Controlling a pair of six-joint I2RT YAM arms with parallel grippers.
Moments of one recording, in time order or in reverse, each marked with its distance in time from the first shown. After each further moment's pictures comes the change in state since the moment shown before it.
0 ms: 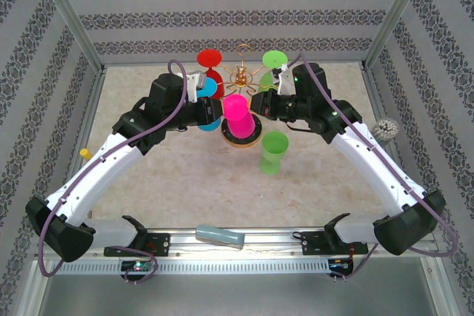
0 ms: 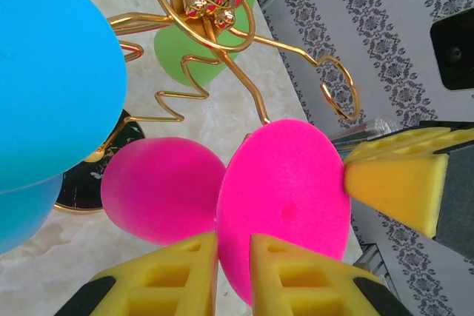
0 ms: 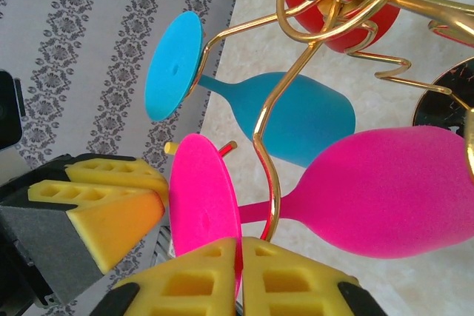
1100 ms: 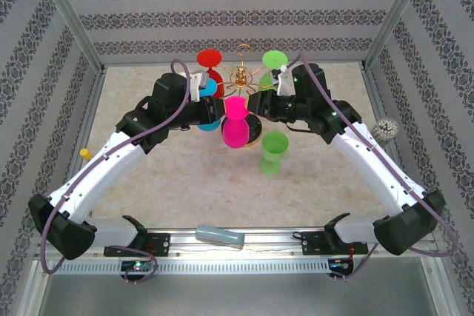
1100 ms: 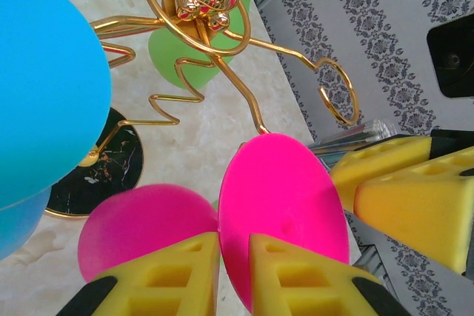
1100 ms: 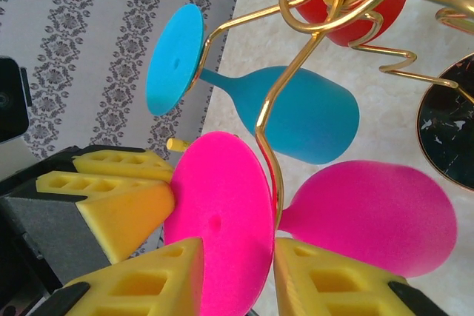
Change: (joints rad) left arm -0.007 0.020 0.000 0.024 0.002 -0.003; right arm 0.000 0.000 -0.006 0.000 -0.012 0.005
